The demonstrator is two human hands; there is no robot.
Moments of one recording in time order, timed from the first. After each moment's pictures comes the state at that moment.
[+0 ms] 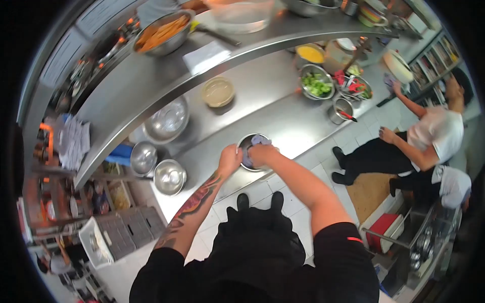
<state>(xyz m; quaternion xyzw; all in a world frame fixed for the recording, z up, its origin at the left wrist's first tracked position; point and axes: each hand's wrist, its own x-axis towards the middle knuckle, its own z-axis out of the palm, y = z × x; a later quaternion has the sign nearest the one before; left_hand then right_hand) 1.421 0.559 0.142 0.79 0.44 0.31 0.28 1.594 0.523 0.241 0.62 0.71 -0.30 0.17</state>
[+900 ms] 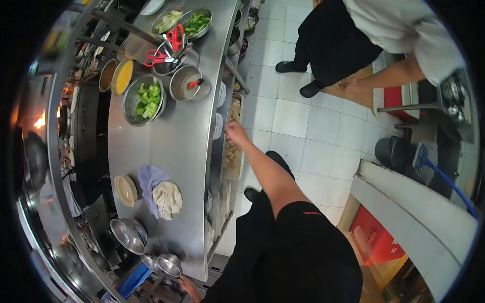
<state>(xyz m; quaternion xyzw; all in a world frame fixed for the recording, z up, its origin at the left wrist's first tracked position) 1.134 0.441 0.232 0.61 0.77 0.07 0.18 1.846 0.402 -0.055 0.58 -0.09 -0.47 -0.66</state>
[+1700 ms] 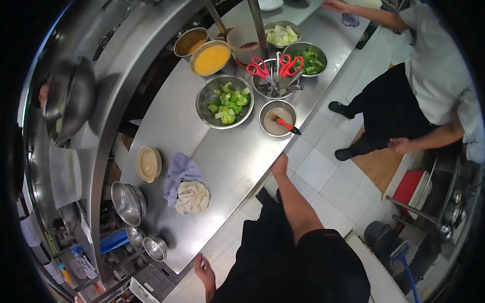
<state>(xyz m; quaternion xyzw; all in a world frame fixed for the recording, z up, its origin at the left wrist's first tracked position) 1.375 0.328 0.219 0.63 0.70 0.18 0.29 1.877 0.440 -0.085 0.80 0.20 -0.19 -0.53</state>
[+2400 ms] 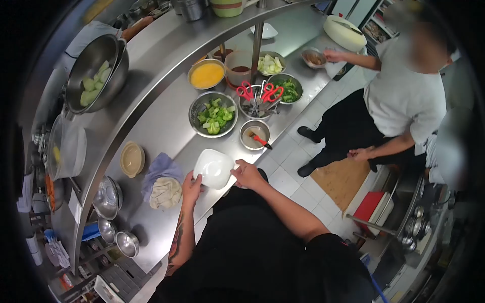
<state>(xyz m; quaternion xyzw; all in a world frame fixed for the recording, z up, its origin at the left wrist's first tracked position) 1.663 0.554 0.188 0.56 0.59 0.18 0.56 1.897 0.434 0.215 0.71 0.24 -0.51 -0.42</state>
